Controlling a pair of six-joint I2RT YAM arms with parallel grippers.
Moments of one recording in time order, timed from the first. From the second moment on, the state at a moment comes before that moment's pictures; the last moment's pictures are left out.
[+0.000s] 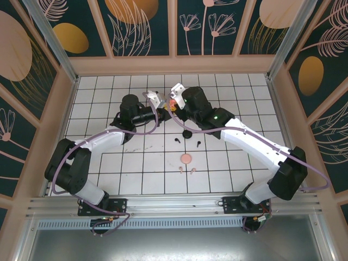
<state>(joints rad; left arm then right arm) -0.49 1.56 0.89 0.58 0.74 0.04 0.83 1.46 1.32 -0.41 0.28 -0.20</state>
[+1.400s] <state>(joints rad) -0.50 1.58 0.90 0.60 0.75 0.04 0.89 1.43 1.39 -0.46 0.30 -0.19</state>
